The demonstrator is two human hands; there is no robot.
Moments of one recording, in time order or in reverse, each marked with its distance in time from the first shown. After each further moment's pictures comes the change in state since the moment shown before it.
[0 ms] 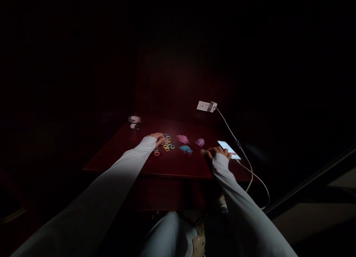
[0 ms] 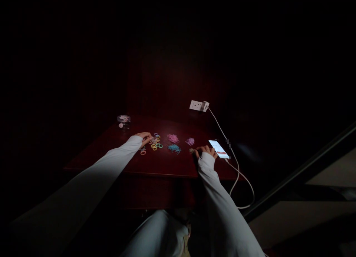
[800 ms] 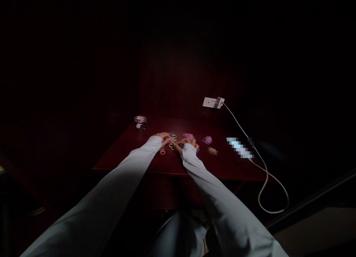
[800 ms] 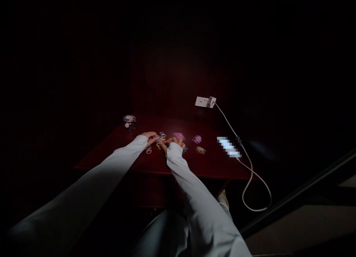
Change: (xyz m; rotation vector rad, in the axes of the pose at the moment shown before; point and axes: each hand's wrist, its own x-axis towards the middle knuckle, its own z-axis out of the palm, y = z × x) left_hand -0.002 0.006 -0.003 0.050 -0.033 0.057; right_hand -0.004 -0.163 0.045 0.369 -0.112 -0.140
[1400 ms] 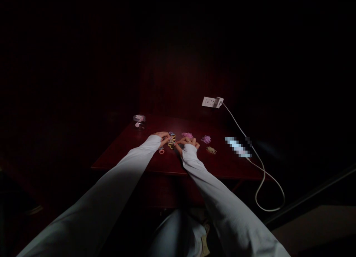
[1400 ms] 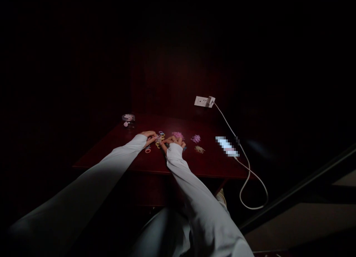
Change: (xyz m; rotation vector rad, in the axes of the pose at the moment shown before) left_hand 0.001 0.000 0.000 -0.048 -0.014 -0.004; right_hand -0.009 -0.003 -0.015 -0.052 0.037 -0.087
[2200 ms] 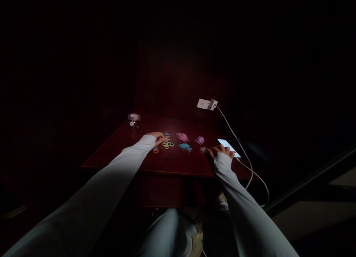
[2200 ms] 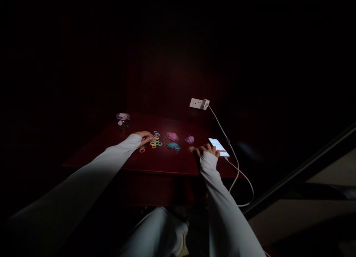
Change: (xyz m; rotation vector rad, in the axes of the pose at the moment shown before) left_hand -0.002 -0.006 0.004 0.039 0.017 0.060; right_hand -0.031 0.138 -0.093 -0.406 0.005 0.206
